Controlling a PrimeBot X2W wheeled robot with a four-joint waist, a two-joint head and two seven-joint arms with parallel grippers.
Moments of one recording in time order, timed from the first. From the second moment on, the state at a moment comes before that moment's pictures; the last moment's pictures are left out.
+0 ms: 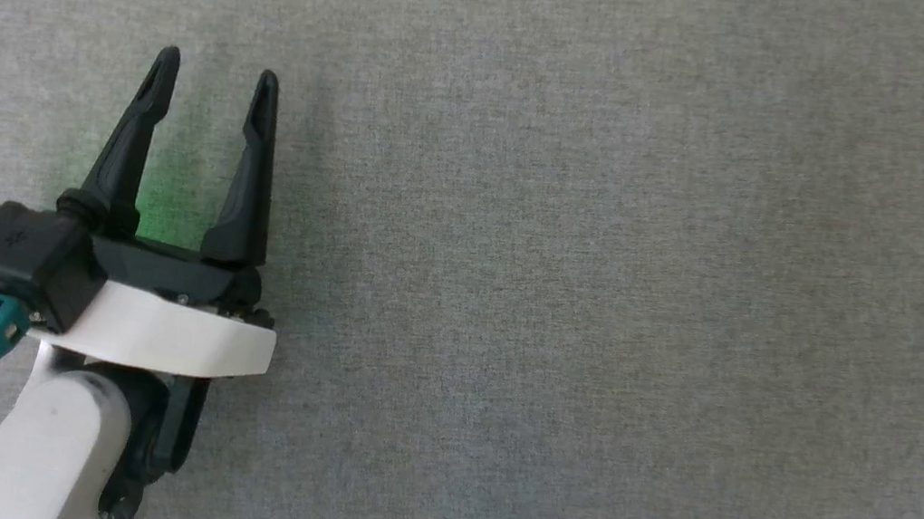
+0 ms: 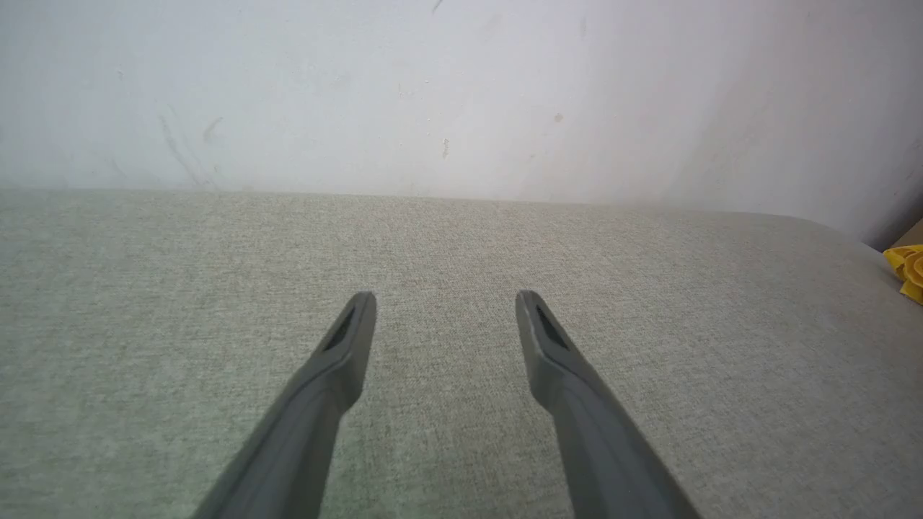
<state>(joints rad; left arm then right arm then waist) -0.28 0.37 -0.29 -0.31 -0.38 0.26 -0.12 -0.68 -0.75 -0.19 0.46 0.12 0.13 0.37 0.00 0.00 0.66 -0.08</state>
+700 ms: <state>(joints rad) -0.12 0.34 -0.29 -0.20 -0.44 0.28 -0.19 -0.35 -0.43 -0.12 0.18 0.22 0.13 0.25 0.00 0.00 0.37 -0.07</state>
